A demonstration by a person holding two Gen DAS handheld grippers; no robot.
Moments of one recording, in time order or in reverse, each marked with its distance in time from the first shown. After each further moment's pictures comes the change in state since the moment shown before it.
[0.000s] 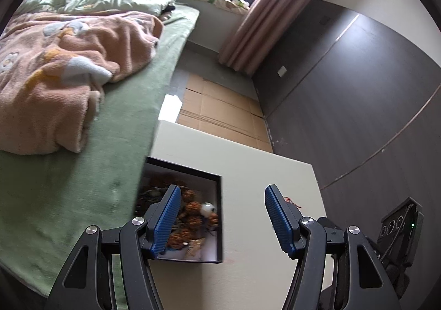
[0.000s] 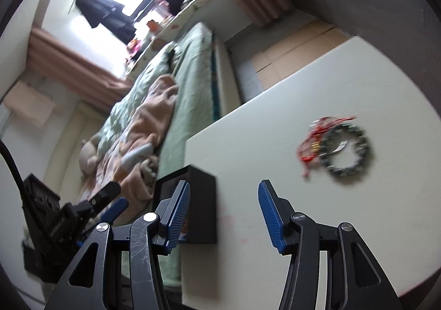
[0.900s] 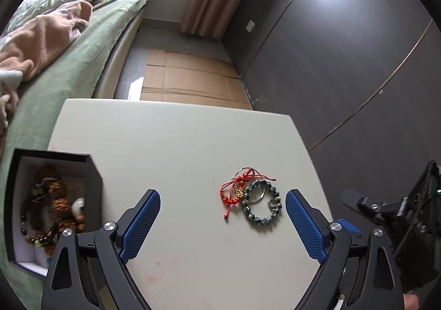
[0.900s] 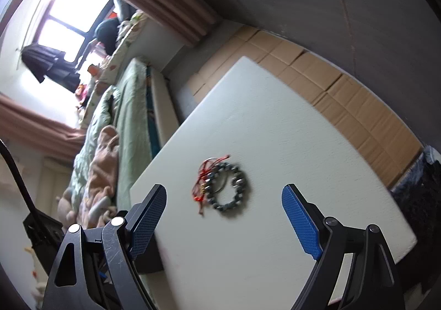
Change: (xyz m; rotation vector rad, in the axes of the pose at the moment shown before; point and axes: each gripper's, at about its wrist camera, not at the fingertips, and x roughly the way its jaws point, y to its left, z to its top) left arm 0.111 -0.101 -0.036 0.191 0.169 -0.020; right arm -0.048 -0.101 0.034 0.269 -0.071 -0.191
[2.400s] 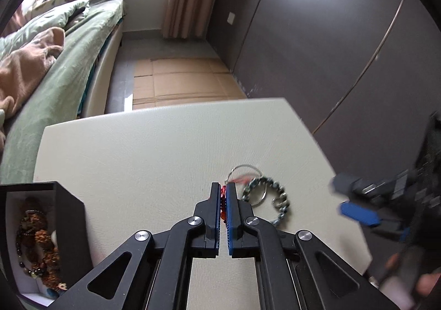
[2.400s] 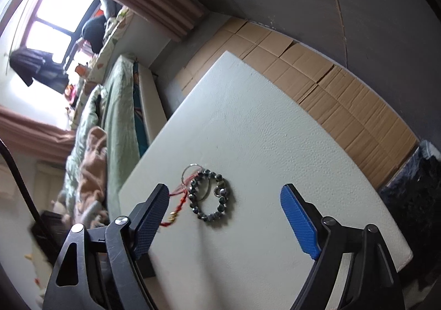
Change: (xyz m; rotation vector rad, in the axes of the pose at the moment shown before) left arm 0.023 -0.024 -0.002 0.165 -0.001 0.023; right arm 0.028 -0.005 0.011 -0.010 0.069 -0.044
